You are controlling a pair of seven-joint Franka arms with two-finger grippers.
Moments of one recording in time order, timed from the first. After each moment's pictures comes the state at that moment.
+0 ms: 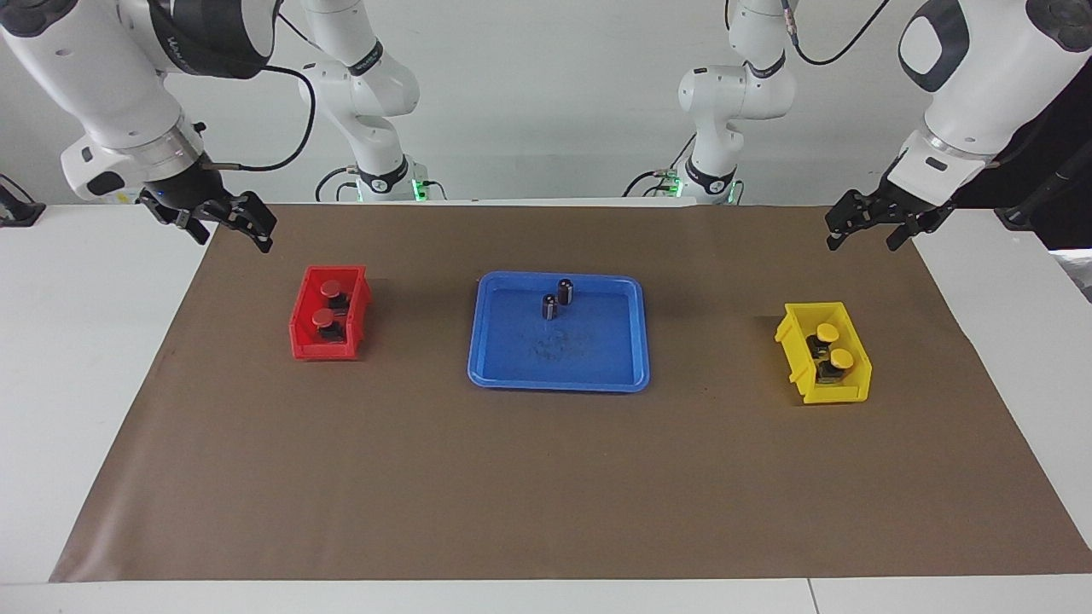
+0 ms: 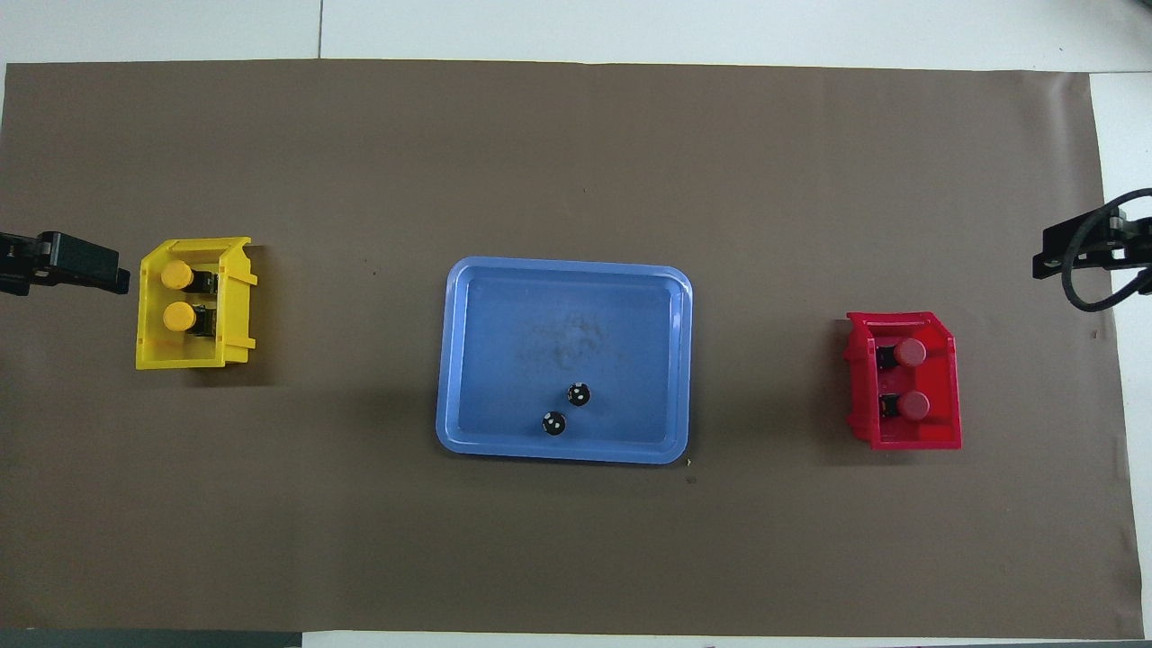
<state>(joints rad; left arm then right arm) -0.15 -0.02 0.12 -1.65 -0.02 1.58 0.04 -0.08 0.03 -0.01 -1.57 0.00 1.52 0.08</state>
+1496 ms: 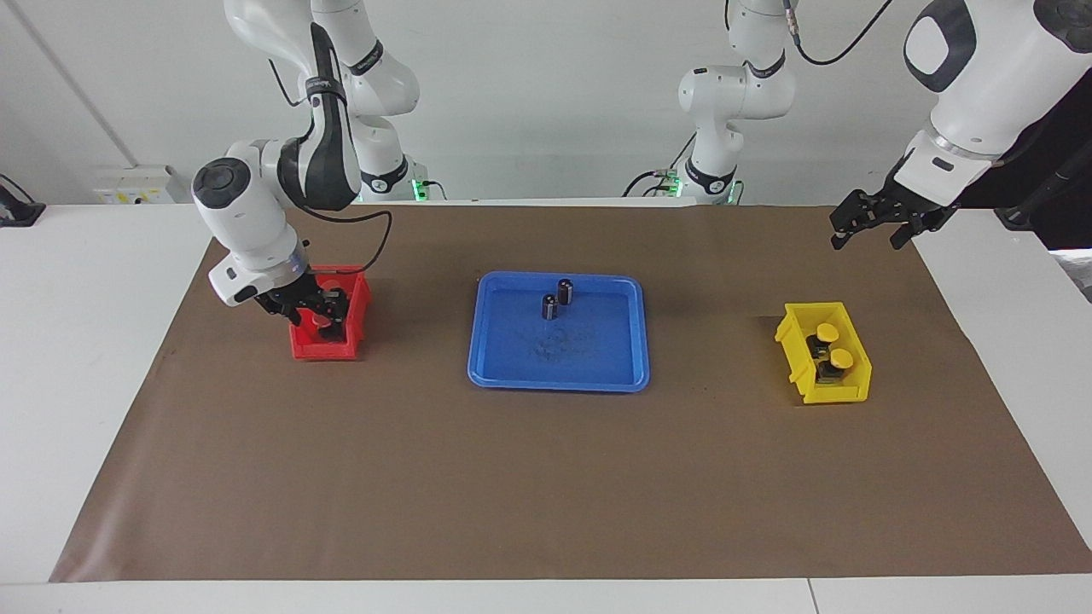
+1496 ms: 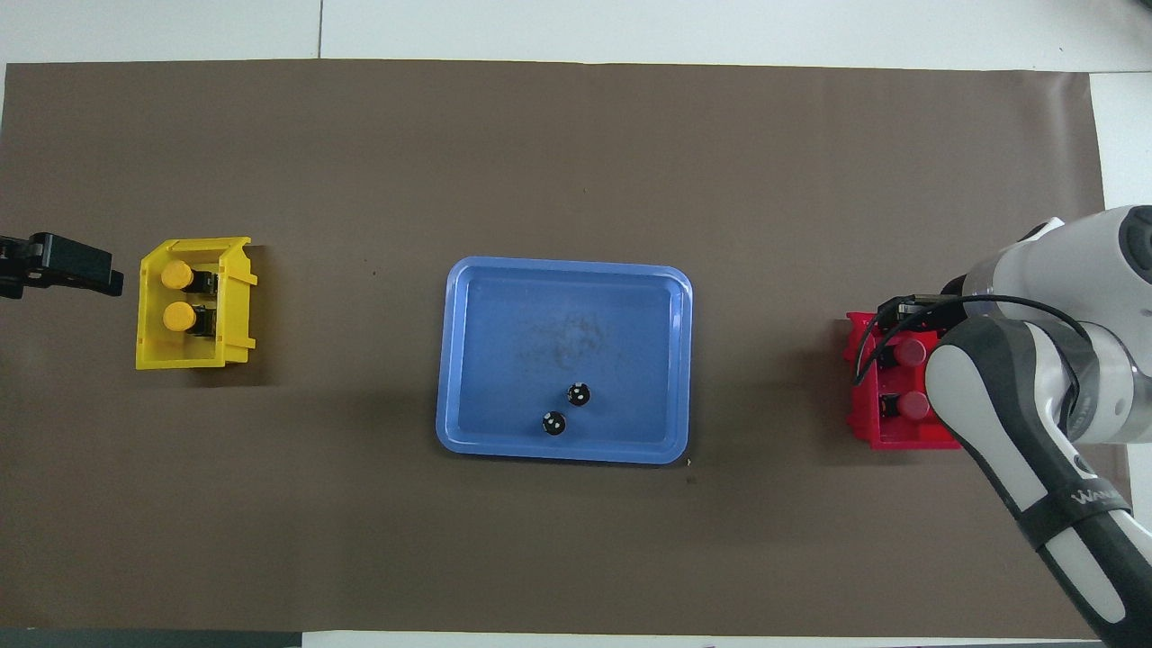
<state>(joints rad) -0.15 -0.02 0.12 -1.65 -0.02 1.58 0.04 -0.04 0.02 0.00 -2.19 0.00 2.17 0.07</state>
